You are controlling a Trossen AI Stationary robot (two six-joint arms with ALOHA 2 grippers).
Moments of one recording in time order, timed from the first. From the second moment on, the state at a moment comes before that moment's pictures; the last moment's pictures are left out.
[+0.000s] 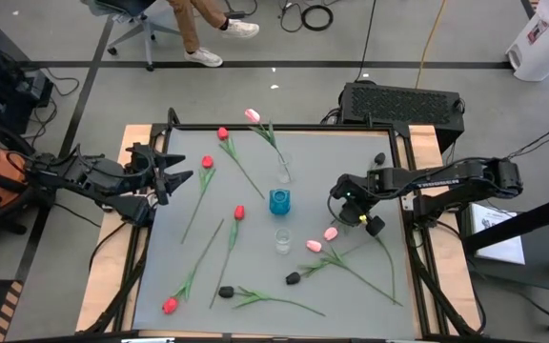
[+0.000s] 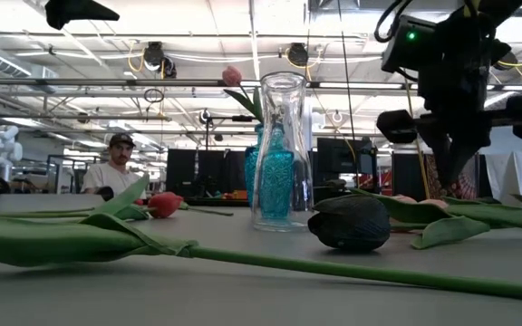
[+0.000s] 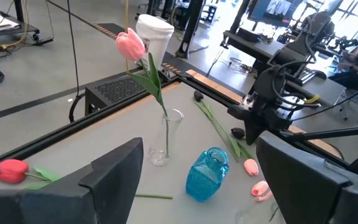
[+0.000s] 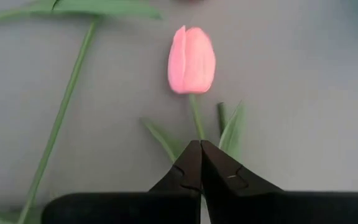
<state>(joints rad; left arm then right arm) -0.29 0.53 0.86 -0.64 -0.69 -0.54 -0.11 1.25 0.66 -0.64 -0.24 -0.81</state>
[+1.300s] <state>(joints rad) -0.29 0.53 0.86 -0.64 -0.69 -0.54 -0.11 1.30 0.66 -0.63 -0.13 -0.64</state>
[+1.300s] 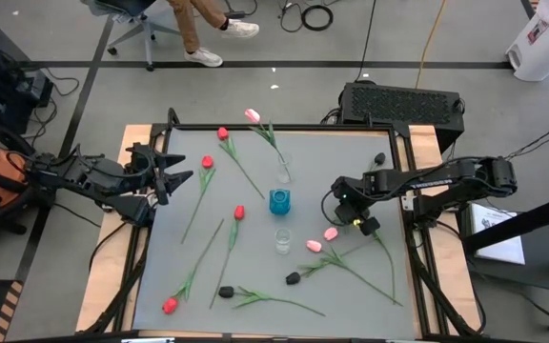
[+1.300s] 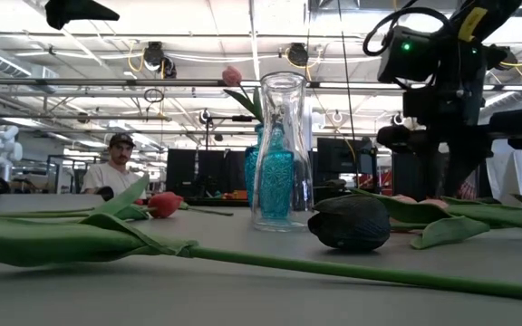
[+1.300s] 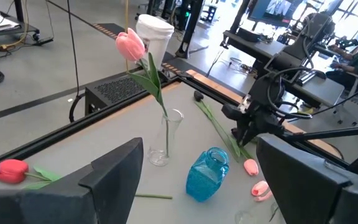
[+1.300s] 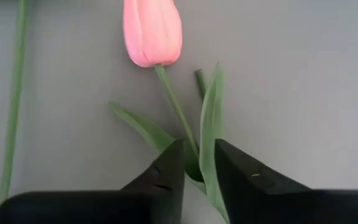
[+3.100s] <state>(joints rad) -0.29 0.53 0.86 -0.64 -0.69 -0.54 -0.10 1.39 0.66 -0.62 -0.12 -0.79</state>
